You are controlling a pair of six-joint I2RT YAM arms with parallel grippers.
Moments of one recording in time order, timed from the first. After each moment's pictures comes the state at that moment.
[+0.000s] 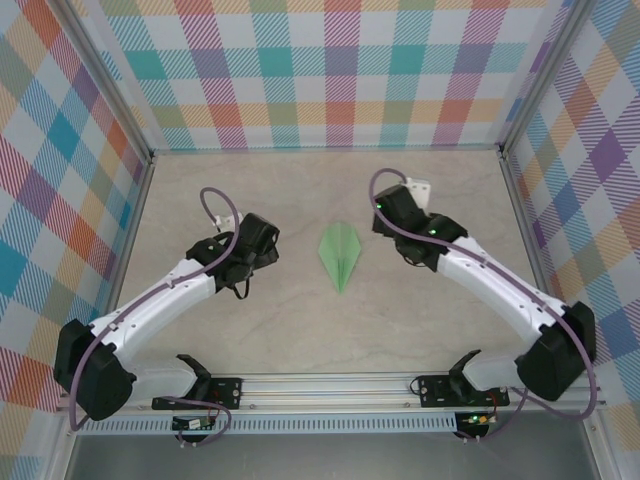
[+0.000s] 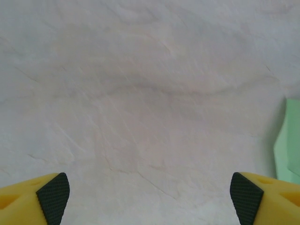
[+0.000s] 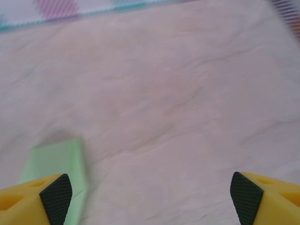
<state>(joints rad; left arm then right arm) -0.62 1.23 1.00 -0.81 -0.53 -0.86 0.61 1.31 1.13 -0.68 0.63 0.60</state>
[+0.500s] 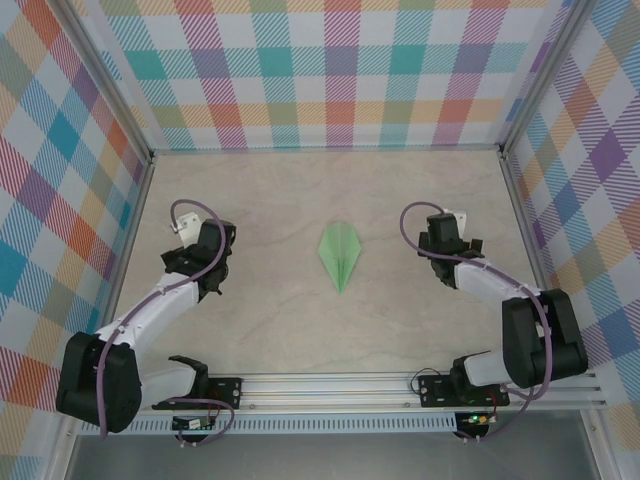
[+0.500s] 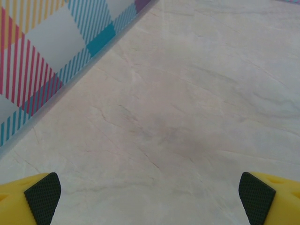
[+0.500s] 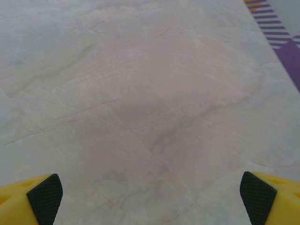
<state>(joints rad) -0.27 1.18 0.67 -0.31 -0.77 -0.52 0.23 1.40 0.64 -0.07 0.49 0.22</state>
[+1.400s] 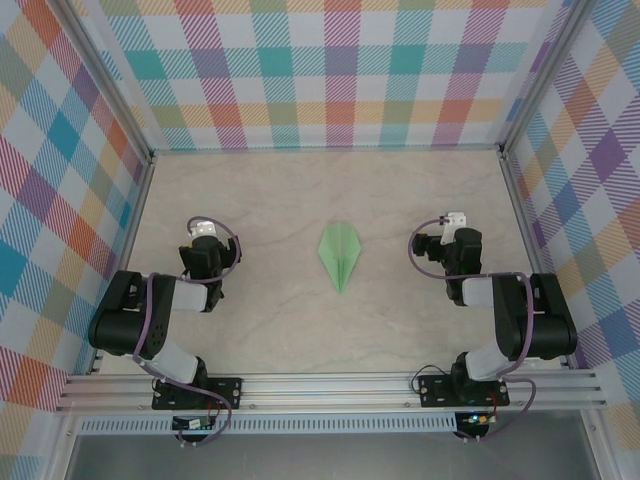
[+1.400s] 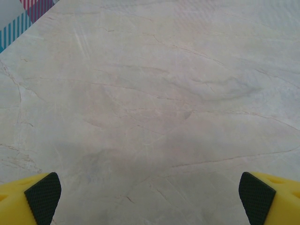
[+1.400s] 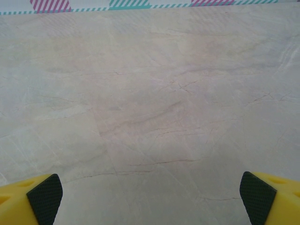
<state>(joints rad) -0.11 1.57 0.39 0.70 -0.34 -0.14 0.03 1.52 0.40 0.69 -0.05 0.04</state>
